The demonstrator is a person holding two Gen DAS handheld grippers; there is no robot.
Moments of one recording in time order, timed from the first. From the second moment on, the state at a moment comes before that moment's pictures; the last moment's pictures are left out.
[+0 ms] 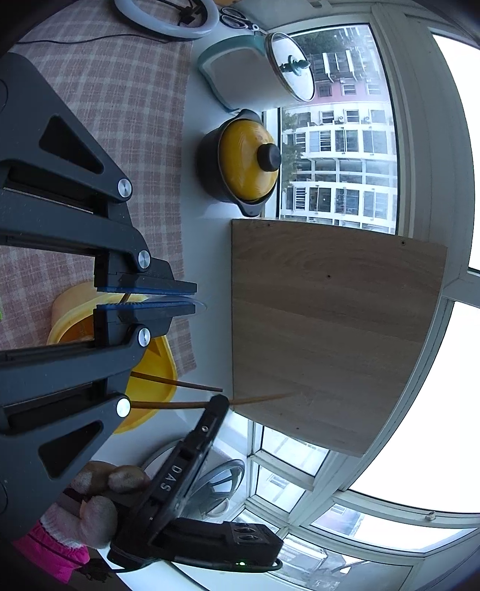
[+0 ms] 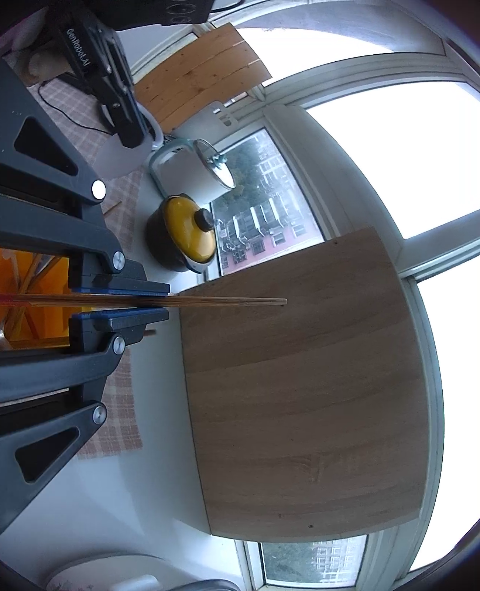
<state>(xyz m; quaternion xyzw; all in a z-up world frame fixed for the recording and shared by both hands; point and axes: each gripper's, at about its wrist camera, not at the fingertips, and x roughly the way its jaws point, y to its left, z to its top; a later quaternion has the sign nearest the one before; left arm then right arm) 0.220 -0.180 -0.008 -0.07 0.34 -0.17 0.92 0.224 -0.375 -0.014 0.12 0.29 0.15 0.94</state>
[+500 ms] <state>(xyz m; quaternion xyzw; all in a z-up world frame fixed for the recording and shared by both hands) 0.209 -0.187 -0.014 -0.08 0.36 -0.21 0.91 0.197 -0.388 -0.029 0.13 0.33 0.17 0.92</state>
